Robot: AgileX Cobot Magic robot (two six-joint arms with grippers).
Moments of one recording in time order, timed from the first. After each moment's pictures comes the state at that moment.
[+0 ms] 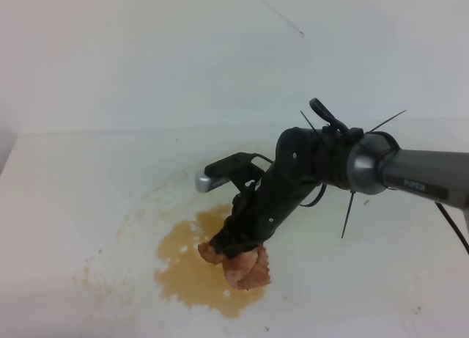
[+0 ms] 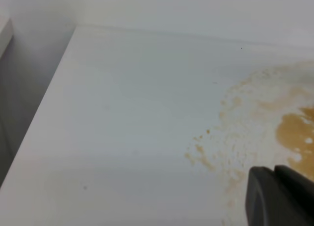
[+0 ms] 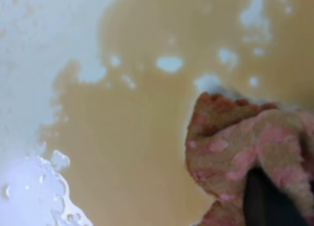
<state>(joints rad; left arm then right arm) -0.01 0.00 0.00 -0.14 0.31 -0.07 0.64 2.28 -1.64 0.41 0.72 -0.43</state>
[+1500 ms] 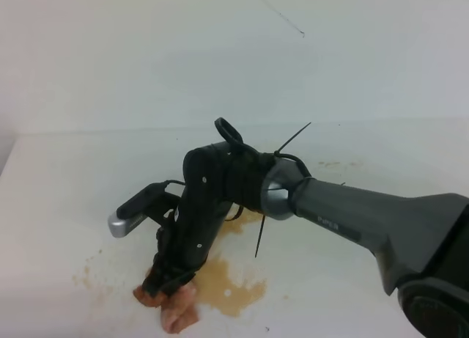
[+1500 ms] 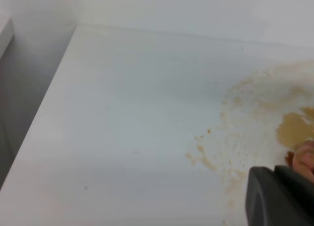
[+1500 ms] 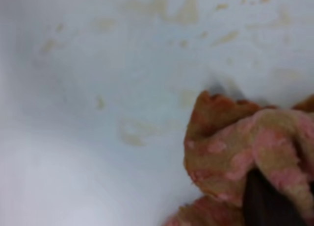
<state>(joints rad) -0.01 0.00 0.00 -0.14 0.31 -0.07 0.82 2.44 -2.03 0.33 0.98 -0.39</state>
